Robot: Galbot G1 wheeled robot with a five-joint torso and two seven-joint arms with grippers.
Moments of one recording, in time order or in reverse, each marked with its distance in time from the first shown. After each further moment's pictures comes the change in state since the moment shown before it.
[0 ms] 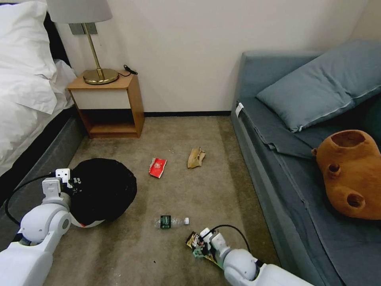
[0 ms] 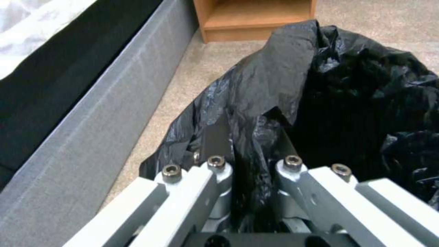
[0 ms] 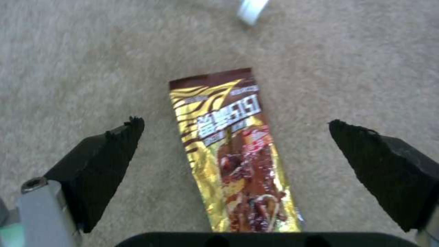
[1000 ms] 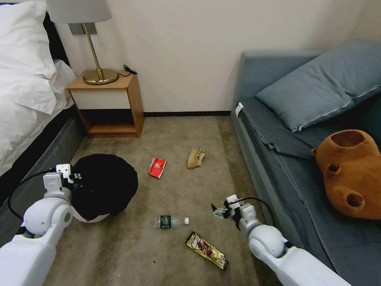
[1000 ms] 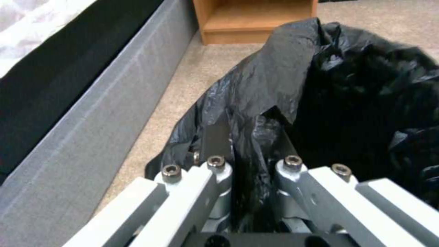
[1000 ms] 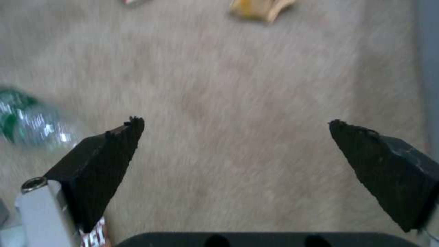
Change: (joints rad) left arm -0.053 -0.009 0.026 0.024 -0.007 0.010 -0.016; right arm -0.034 -0.040 0.314 0.038 -0.012 0.127 -0.058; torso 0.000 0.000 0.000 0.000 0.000
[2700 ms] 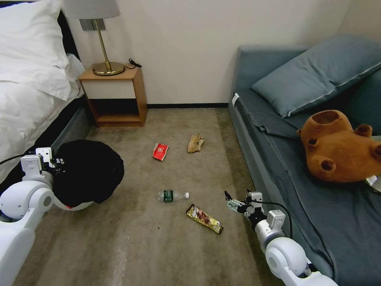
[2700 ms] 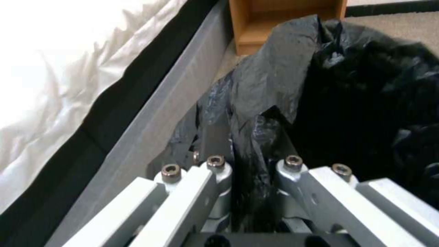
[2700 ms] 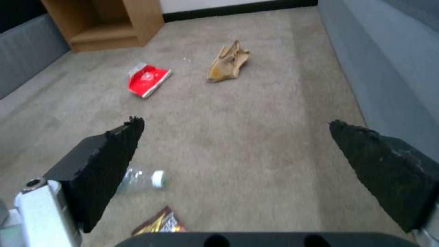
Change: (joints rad) left arm -0.069 0.147 -0.043 0.024 -0.126 0.031 -0.037; right arm -0.362 0.090 0.441 0.278 0.056 0.174 -0.055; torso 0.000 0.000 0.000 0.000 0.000
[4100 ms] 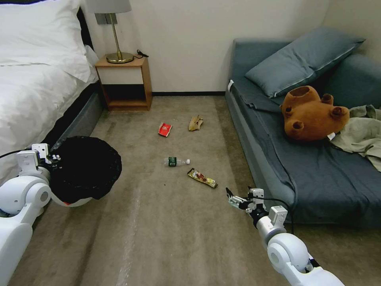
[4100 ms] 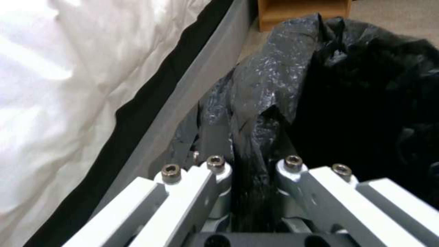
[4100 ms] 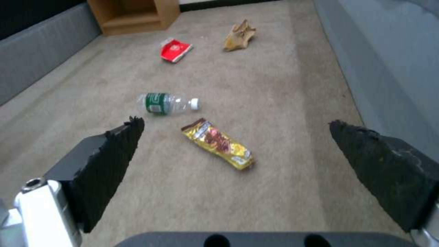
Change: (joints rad) left arm -0.042 0.024 0.009 0.020 -0.021 0.009 -0.013; right arm 0.029 -0.027 0.004 -0.002 0.035 -0.005 0.001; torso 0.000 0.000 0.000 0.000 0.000
